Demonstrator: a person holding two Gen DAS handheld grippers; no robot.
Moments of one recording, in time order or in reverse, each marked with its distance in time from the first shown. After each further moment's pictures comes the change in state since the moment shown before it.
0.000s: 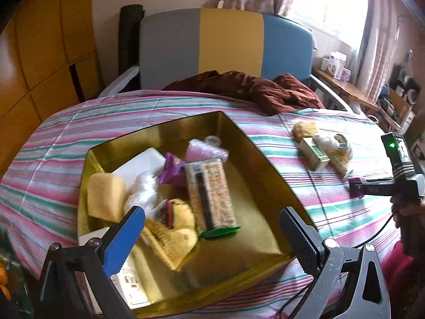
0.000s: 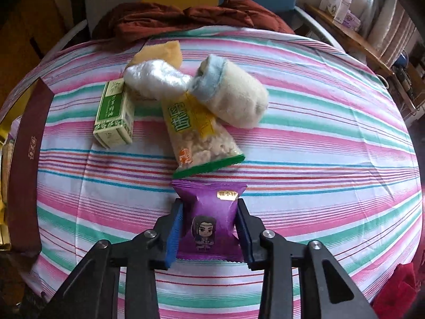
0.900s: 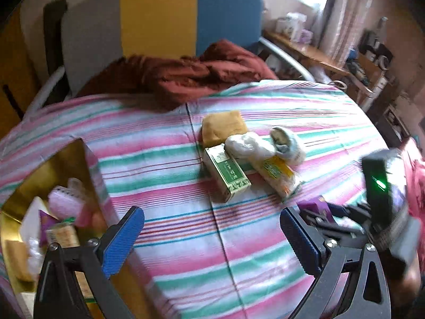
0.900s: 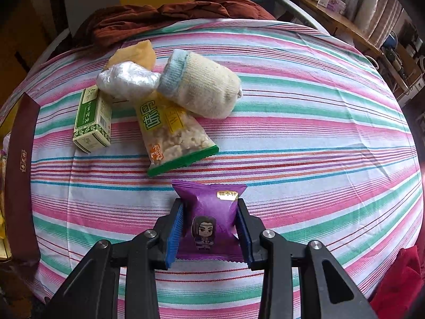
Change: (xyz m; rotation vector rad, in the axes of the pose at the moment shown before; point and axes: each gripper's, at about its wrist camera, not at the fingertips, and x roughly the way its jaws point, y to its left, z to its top) left arm 0.105 -0.163 0.076 0.119 0.201 -0.171; right arm 0.005 -0.032 0.006 0.080 0.040 -0.001
